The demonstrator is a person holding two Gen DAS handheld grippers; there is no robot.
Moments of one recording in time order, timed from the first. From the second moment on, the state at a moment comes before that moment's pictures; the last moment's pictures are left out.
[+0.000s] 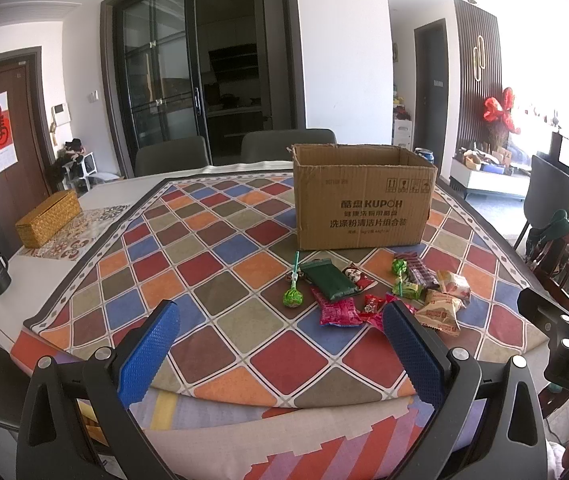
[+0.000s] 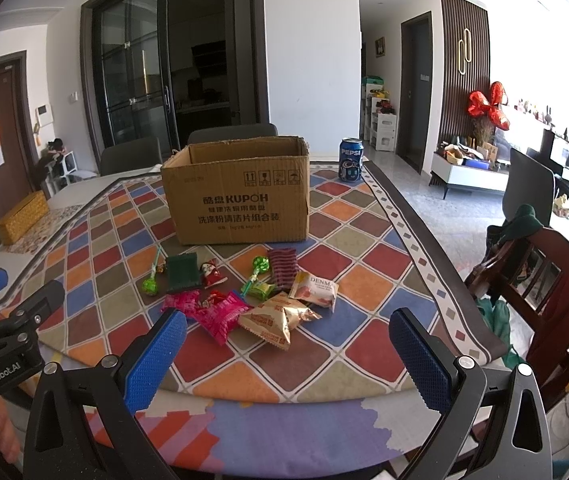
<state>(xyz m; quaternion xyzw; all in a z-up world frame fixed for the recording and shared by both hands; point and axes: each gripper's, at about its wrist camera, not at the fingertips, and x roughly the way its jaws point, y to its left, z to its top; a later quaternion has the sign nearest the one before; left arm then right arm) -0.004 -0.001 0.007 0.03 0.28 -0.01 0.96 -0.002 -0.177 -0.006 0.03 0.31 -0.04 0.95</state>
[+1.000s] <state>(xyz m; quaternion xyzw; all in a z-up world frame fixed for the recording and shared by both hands) 0.057 -0.052 -0.027 0.12 0.33 -0.14 0.93 0.052 -0.195 -0.045 0.07 0.39 -0.01 0.92</state>
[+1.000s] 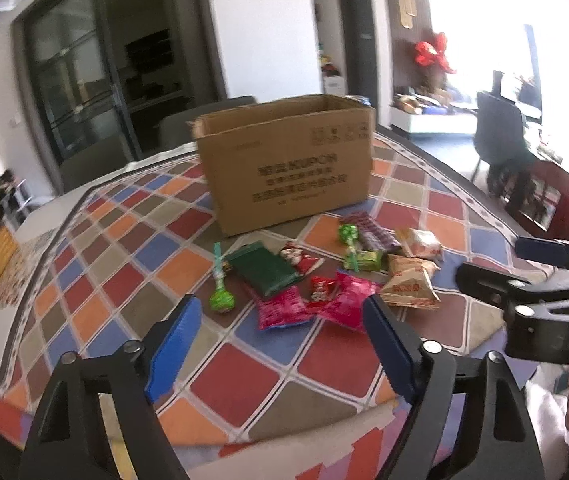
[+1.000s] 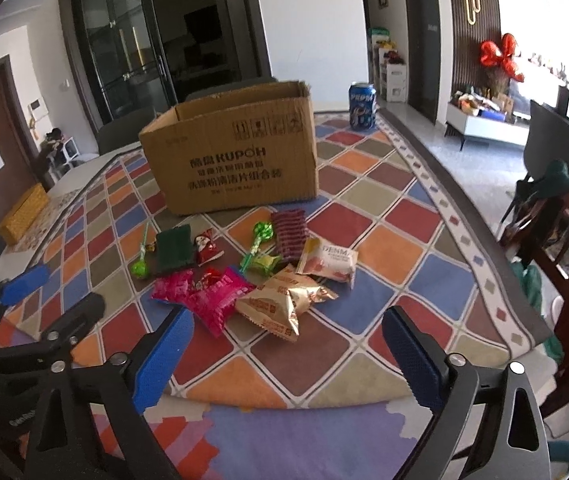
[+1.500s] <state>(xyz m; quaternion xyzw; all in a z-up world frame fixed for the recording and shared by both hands) 0.095 -0.088 -0.067 0.15 0.35 -0.21 0.90 0.109 -0.204 -0.080 0.13 0.43 0.00 0.89</state>
